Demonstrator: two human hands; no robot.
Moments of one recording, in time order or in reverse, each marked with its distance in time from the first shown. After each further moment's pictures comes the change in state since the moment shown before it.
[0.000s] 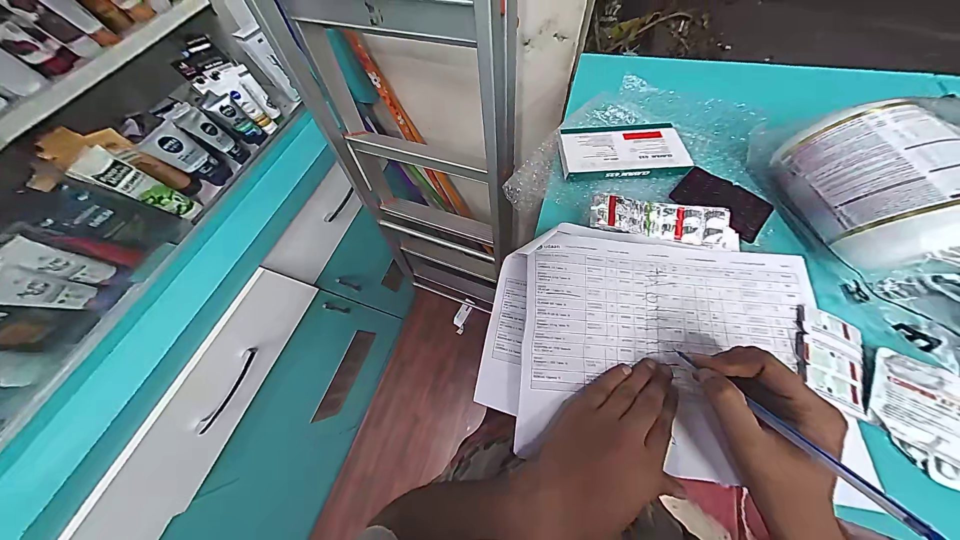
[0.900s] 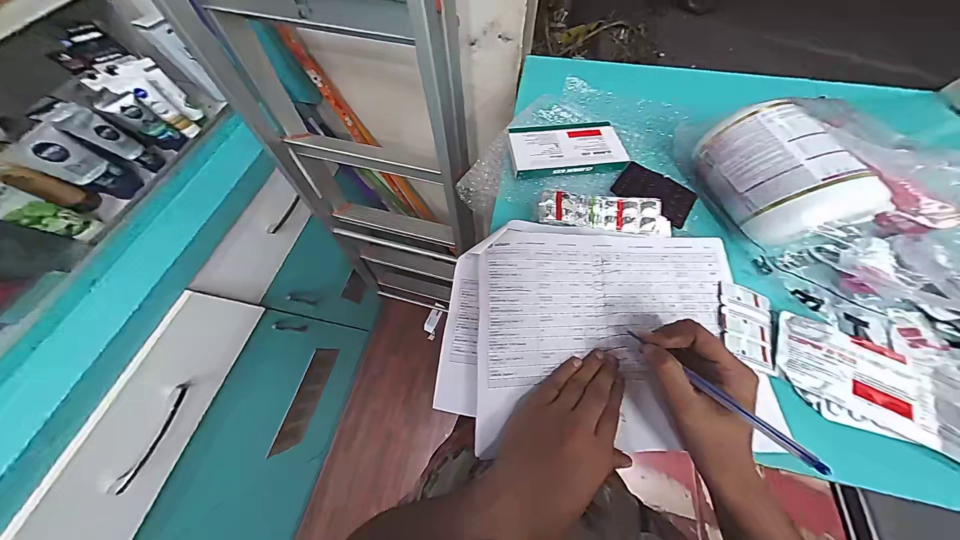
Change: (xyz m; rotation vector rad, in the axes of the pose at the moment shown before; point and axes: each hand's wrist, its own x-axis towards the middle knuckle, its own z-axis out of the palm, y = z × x) left_hand -0.003 0.002 -0.001 0.005 0.046 -0.014; right_hand 0.002 0.000 0.000 0.034 0.019 0.008
